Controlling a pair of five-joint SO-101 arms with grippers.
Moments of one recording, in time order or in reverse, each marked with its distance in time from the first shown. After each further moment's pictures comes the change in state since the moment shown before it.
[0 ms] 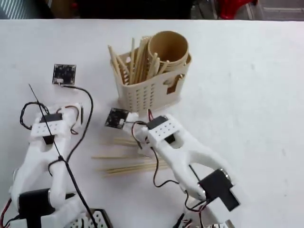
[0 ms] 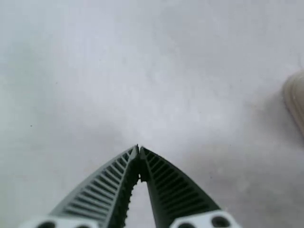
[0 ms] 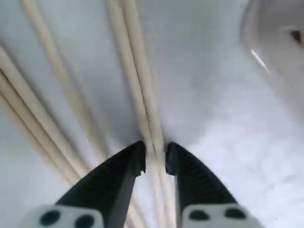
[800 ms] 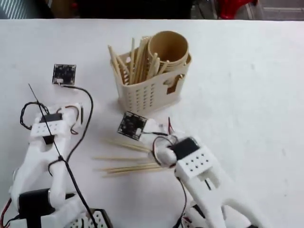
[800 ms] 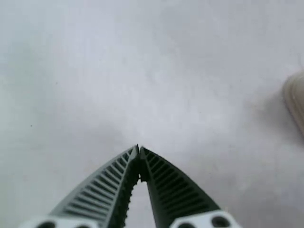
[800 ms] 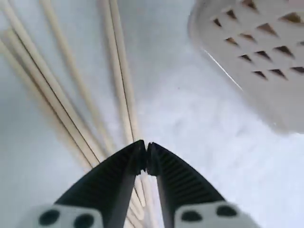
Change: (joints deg) left arm 0.0 0.0 0.0 0.4 0.0; right arm 3.7 -40.9 18.0 2.0 -1.9
